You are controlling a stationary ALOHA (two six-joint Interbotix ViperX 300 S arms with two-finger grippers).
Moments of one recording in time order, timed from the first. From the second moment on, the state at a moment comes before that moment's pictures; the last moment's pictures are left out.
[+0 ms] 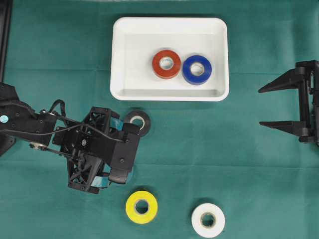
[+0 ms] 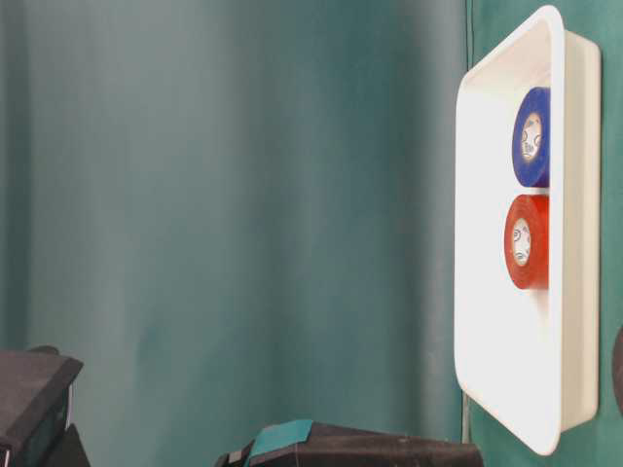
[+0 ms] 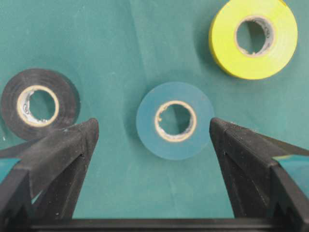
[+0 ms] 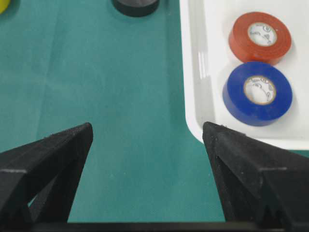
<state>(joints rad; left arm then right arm) -0.22 -0.16 0.51 0.00 0.71 0.01 -0.02 -0.88 1.17 -0.15 0.23 0.24</state>
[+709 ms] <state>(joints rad) -0.22 -0.13 0.60 0.00 0.58 0.01 -0.02 -0.87 1.17 -0.15 0.23 0.24</state>
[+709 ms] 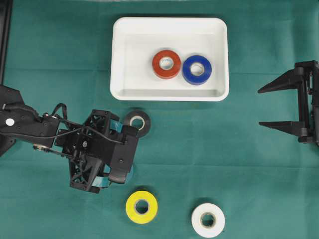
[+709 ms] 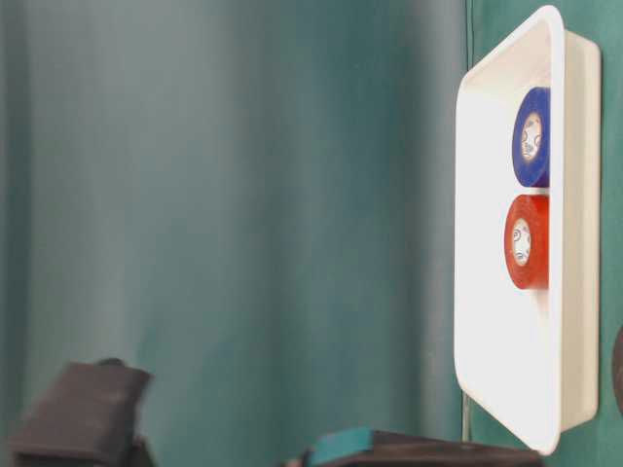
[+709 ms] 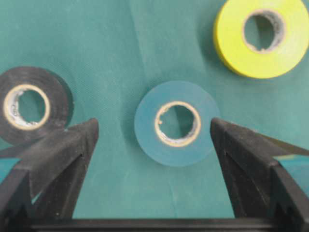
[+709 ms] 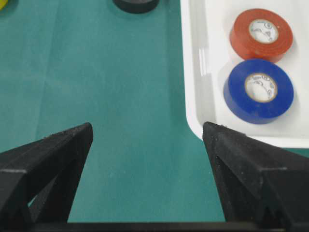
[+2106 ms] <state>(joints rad) -0.20 0.10 0.72 0.00 0.27 0.04 -0.02 -0.86 1.17 -0.15 0.23 0.24</state>
